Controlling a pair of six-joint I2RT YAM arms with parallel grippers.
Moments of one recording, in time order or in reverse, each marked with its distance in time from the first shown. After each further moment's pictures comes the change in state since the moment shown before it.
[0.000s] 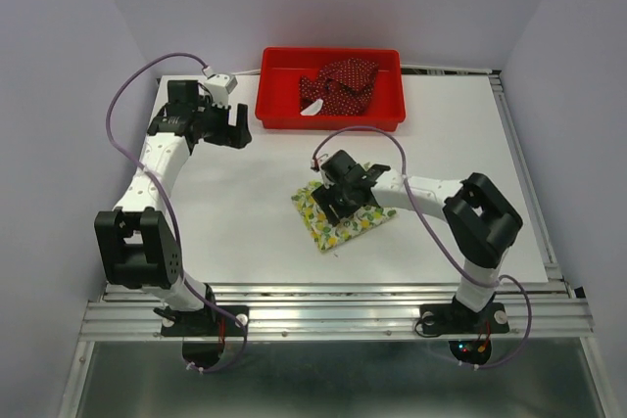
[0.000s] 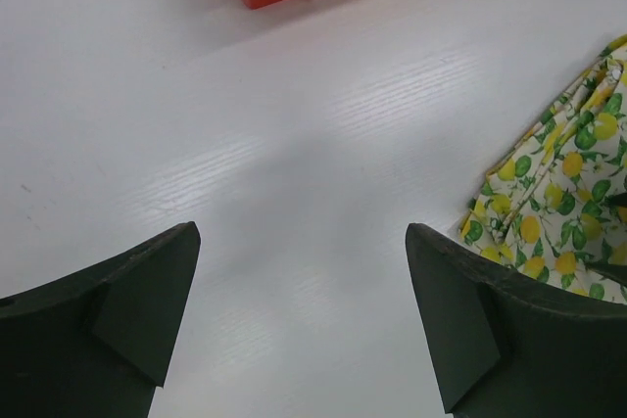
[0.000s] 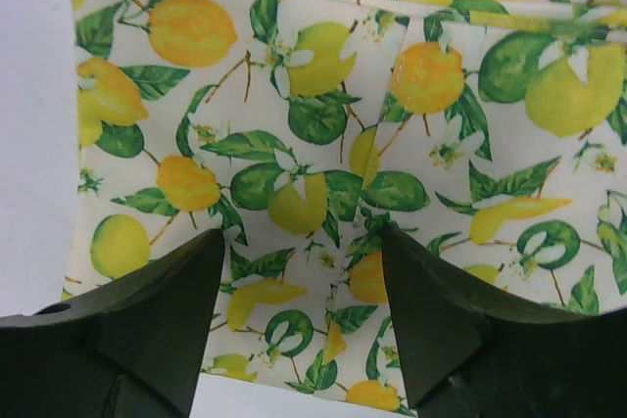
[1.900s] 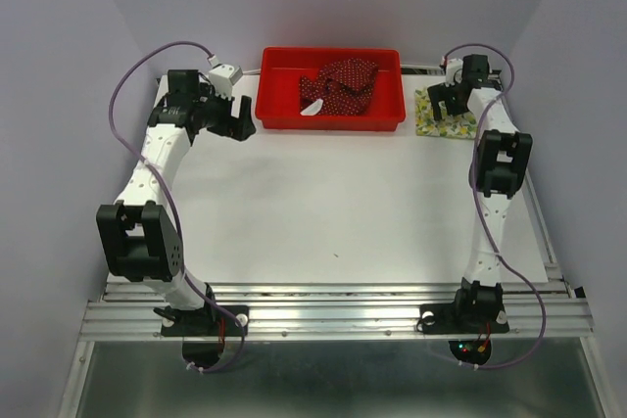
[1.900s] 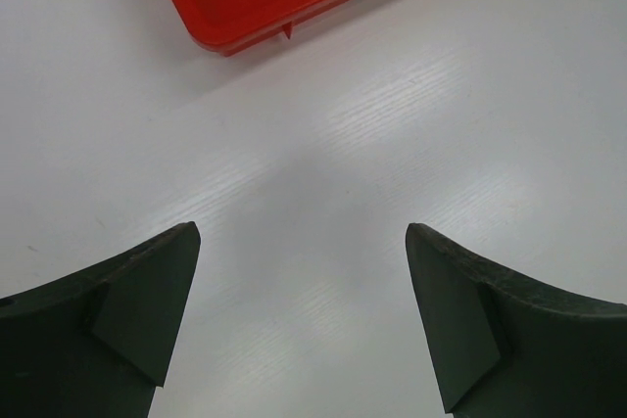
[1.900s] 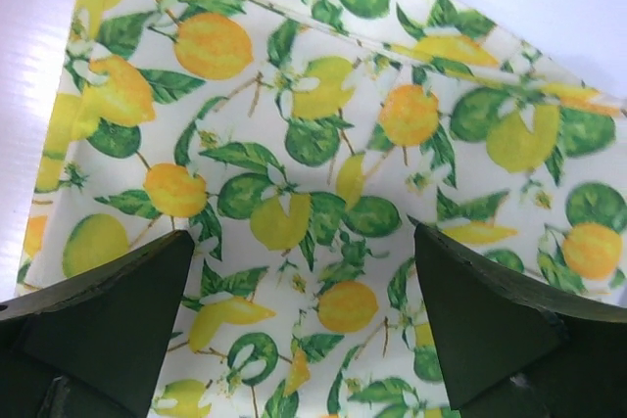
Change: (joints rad) left arm 0.007 0.042 0.079 -0.023 0.095 0.059; right arm -0.923 0.726 1.128 -0.166 -0.078 -0.494
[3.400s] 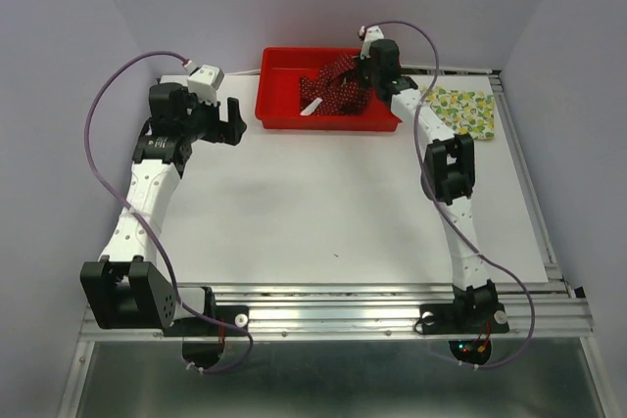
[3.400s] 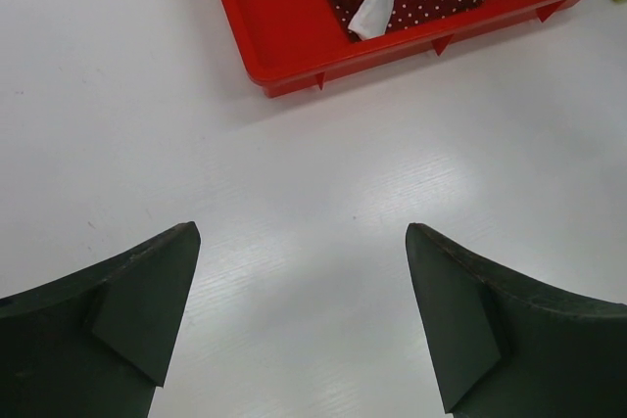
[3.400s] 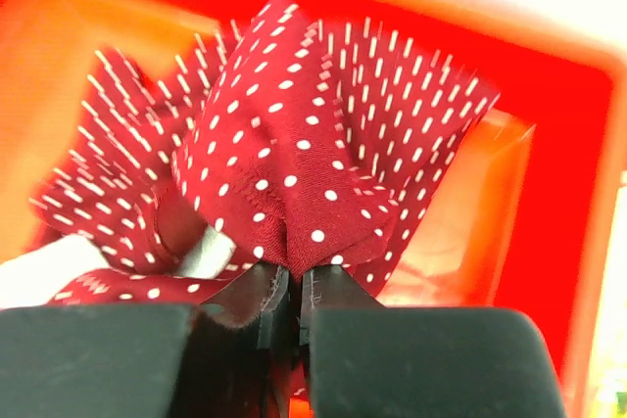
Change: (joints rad) left arm 0.006 -0.285 -0.172 0.164 -0.106 -0.119; right arm 0.437 0.029 0.093 0.409 0.116 0.359
